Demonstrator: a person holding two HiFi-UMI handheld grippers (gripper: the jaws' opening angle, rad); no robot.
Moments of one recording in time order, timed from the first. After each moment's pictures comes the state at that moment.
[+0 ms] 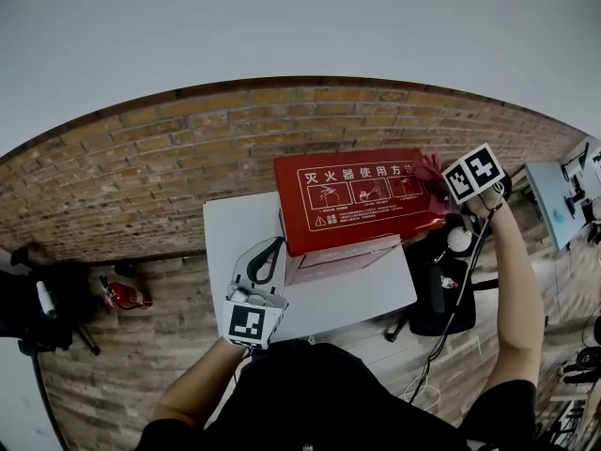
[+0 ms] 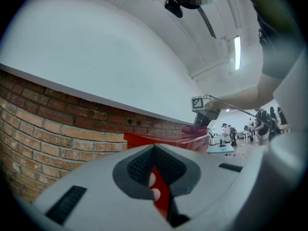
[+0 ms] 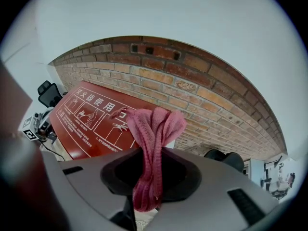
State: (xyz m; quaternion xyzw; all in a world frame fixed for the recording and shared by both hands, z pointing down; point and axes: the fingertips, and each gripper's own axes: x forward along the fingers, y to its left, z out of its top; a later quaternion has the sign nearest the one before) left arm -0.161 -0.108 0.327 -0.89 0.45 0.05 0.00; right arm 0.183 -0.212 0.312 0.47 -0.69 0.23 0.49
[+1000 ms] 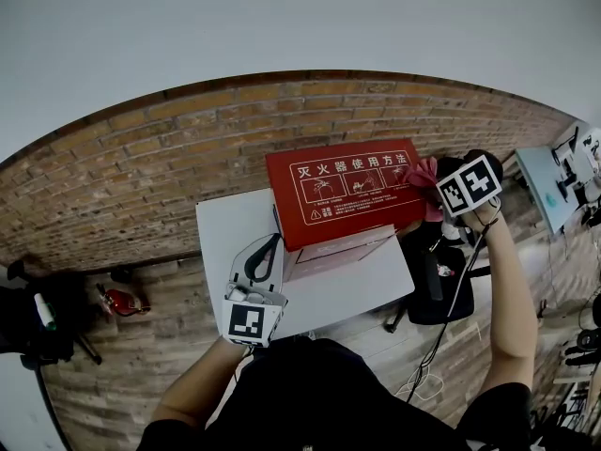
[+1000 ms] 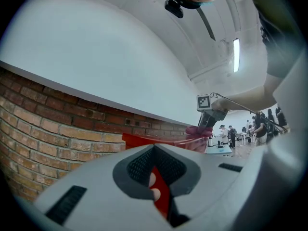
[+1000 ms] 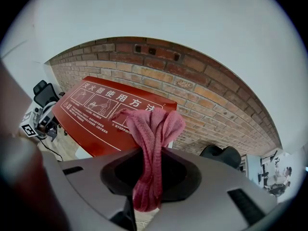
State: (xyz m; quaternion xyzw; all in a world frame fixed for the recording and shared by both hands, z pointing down) left arm -0.161 -0.104 0.326 -0.90 0.44 0.05 0.00; right arm 0.173 -0.168 0.313 0.50 -0.68 0.22 0.49
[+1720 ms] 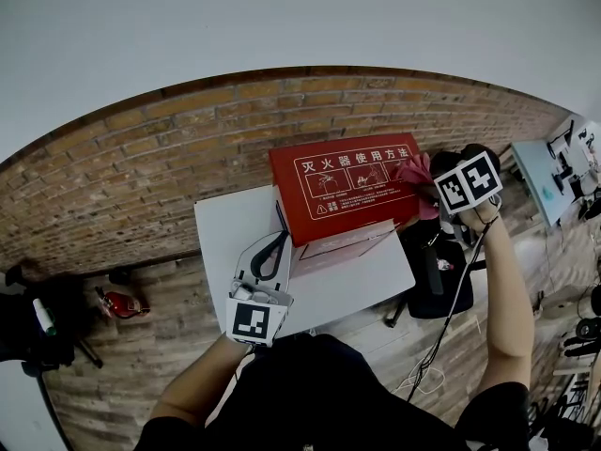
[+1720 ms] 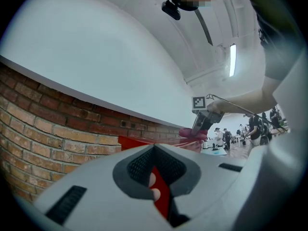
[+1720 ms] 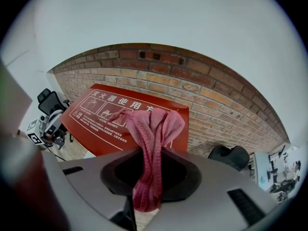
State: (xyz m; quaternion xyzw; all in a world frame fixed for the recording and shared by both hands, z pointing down) left arm -0.159 -0.100 0.320 -0.91 0.41 0.06 0.01; right arm 0.139 -0.163 0.310 0.50 -0.70 0.24 0.45
